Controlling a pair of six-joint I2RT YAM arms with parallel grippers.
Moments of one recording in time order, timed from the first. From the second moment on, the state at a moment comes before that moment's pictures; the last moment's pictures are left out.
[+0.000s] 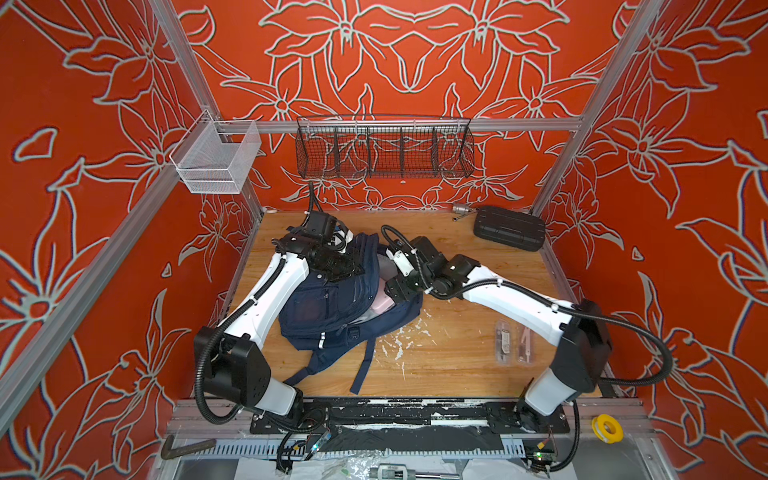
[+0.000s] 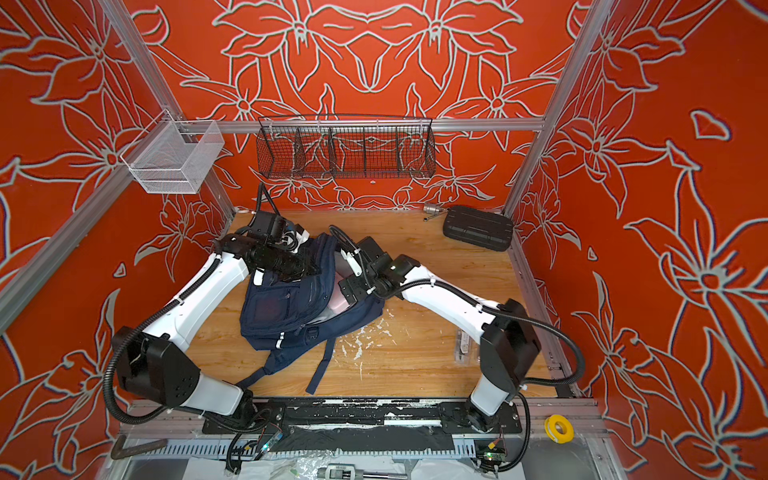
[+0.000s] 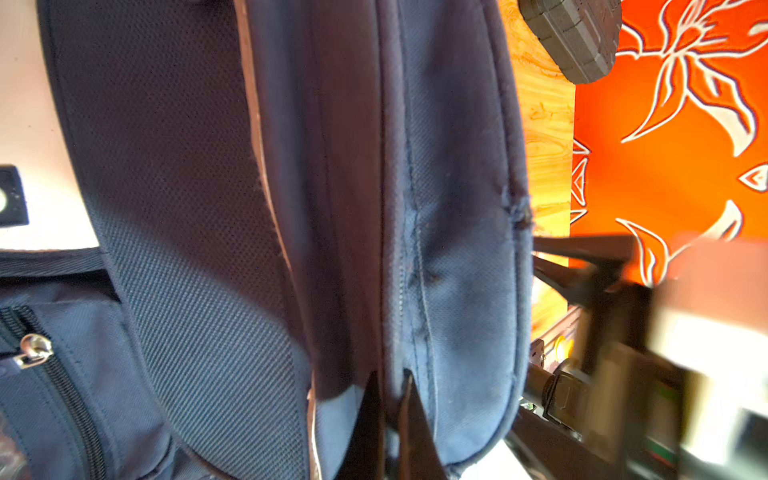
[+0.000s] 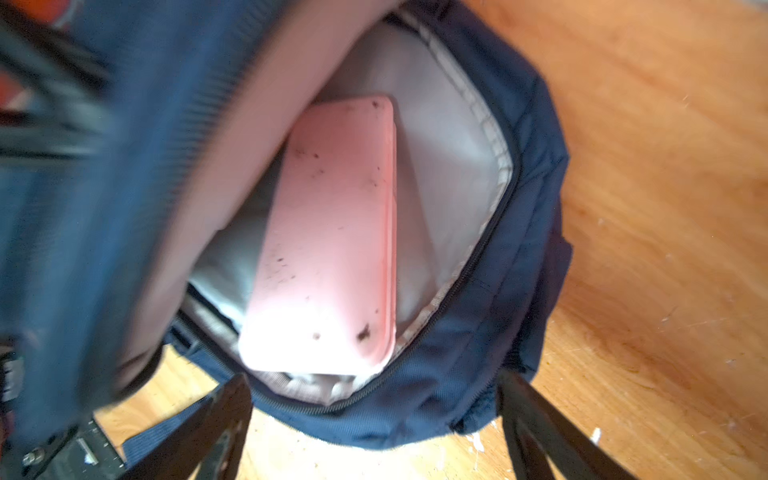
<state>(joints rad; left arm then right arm) -0.21 1.49 1.40 -0.96 0.52 -0.41 0.81 1.61 1.38 -0.62 -0.01 0.15</state>
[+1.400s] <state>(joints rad) -0.30 1.30 1.36 -1.07 0.08 -0.06 0.59 1.61 1.17 -0.45 -0.24 0.53</state>
